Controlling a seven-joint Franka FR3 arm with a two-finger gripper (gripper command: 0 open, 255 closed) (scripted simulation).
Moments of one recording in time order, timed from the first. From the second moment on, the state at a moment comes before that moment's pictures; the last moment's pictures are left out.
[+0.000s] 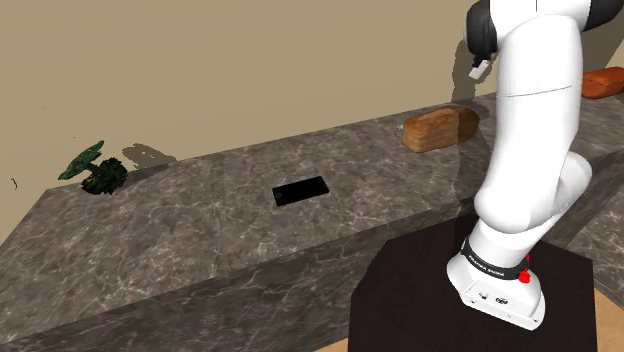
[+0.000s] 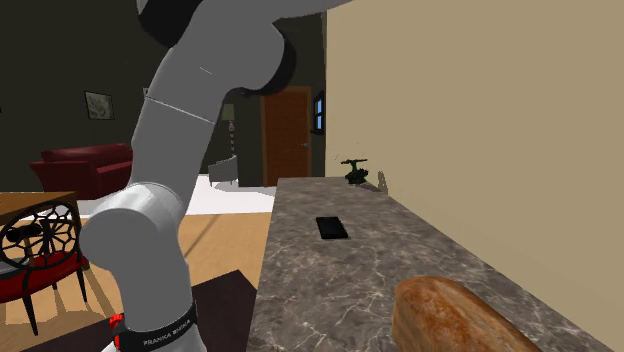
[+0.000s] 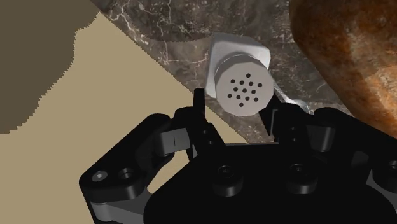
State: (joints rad) arm -0.39 0.40 -1.09 -1.53 0.63 1.88 -1.80
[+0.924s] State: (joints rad) arm -0.54 0.55 -1.00 -1.47 0.76 1.91 -1.89
